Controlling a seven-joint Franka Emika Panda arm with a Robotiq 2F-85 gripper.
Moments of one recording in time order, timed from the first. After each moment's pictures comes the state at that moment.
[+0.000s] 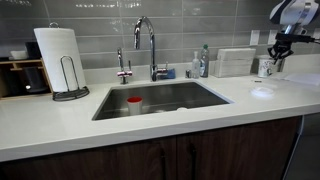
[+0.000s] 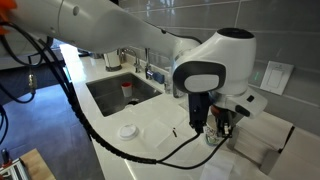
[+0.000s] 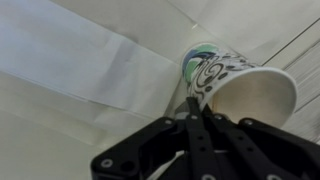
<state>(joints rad) -0.52 0.57 -0.33 -1.50 0.39 2.19 0.08</state>
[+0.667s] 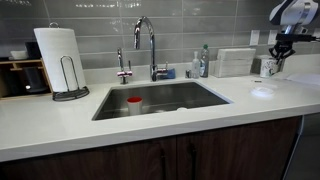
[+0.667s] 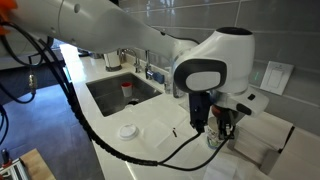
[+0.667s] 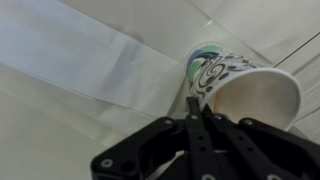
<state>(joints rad) -0.52 0.57 -0.33 -1.50 0.31 2.19 0.13</state>
